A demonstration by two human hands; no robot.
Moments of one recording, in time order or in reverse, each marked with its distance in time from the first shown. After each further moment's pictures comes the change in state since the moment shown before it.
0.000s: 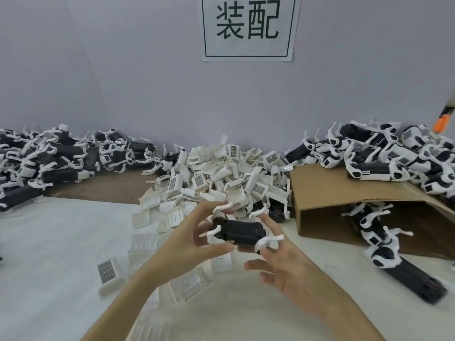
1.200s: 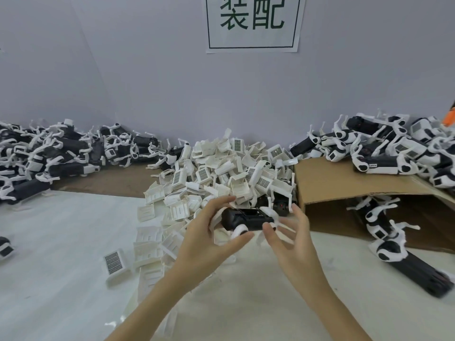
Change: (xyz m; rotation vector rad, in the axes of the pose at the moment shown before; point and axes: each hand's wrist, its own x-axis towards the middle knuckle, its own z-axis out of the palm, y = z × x) left_hand -0.008 0.009 0.038 0.129 0.292 0.091; right_hand 0.012 0.017 0.007 -0.645 0.600 -0.321
